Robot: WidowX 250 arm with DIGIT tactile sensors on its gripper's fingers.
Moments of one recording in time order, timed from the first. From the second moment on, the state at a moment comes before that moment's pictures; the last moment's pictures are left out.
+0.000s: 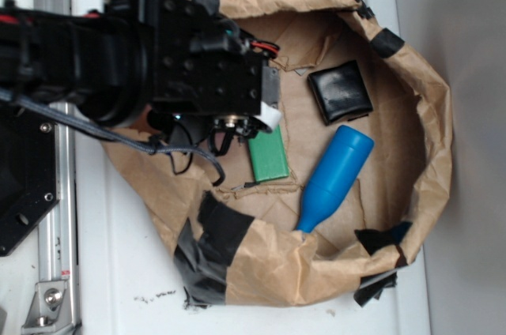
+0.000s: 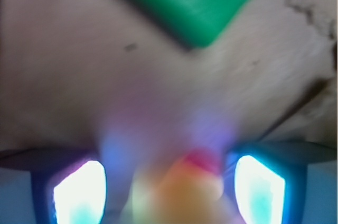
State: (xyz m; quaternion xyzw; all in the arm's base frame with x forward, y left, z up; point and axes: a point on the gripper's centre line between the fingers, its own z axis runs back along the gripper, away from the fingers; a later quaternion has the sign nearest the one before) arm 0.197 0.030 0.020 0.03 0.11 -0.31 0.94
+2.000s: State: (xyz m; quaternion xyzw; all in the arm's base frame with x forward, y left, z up) arm 0.205 0.049 0.014 0.04 0.06 -0.27 0.96
